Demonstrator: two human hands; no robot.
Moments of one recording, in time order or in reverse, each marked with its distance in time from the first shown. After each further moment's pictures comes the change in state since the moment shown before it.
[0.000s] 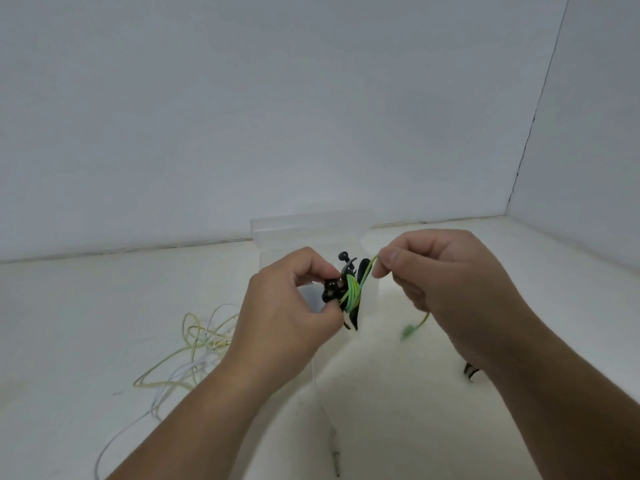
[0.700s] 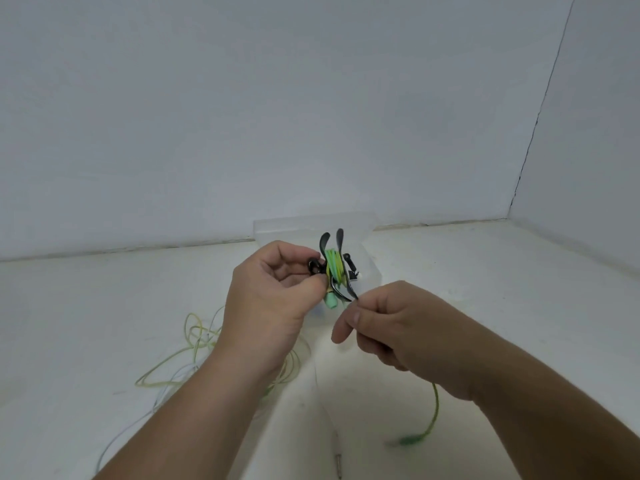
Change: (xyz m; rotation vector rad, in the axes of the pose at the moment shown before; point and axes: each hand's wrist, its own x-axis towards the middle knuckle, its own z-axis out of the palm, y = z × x) left_hand 0.008 0.000 -0.002 -0.469 0.132 -0.193; right_hand -0.007 0.011 0.020 -0.157 -0.415 0.323
